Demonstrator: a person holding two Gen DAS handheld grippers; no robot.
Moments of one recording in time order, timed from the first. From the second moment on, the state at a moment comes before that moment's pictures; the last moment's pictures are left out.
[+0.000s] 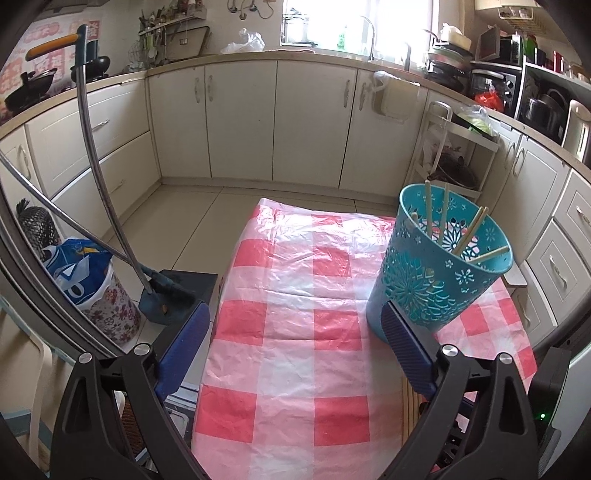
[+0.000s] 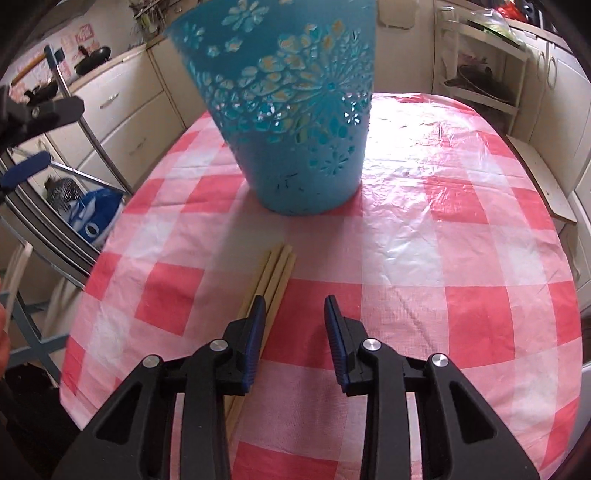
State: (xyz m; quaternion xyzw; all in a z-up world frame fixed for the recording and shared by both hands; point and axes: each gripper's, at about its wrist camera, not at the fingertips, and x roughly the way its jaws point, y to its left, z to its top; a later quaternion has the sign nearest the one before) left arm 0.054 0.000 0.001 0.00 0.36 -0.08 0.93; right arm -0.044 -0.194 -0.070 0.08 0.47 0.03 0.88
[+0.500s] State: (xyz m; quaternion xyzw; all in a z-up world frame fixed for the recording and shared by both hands) left arm 0.050 -0.044 -0.053 0.08 0.44 -0.12 0.89; right arm -0.042 -0.186 -0.075 0.03 0.48 0.04 0.88
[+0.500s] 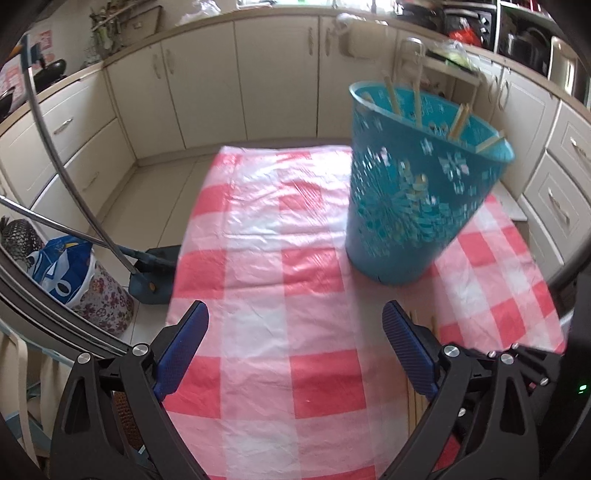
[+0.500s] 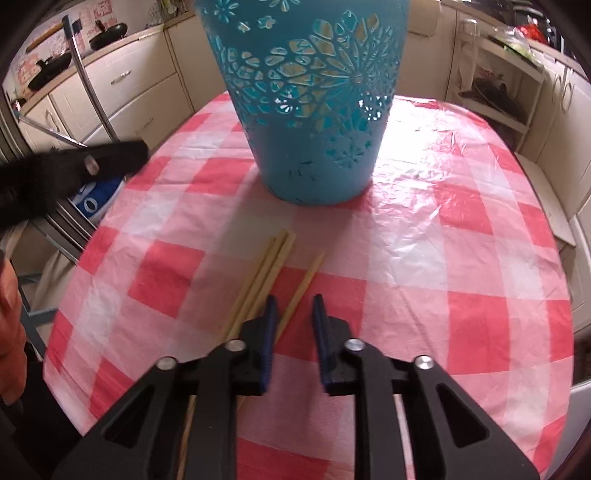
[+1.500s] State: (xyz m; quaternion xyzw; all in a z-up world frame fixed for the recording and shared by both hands) left arm 0.034 -0.097 -0.115 0.12 0.49 -0.18 0.84; right arm -0.047 -0.222 -0.076 0.04 0.48 0.05 0.88
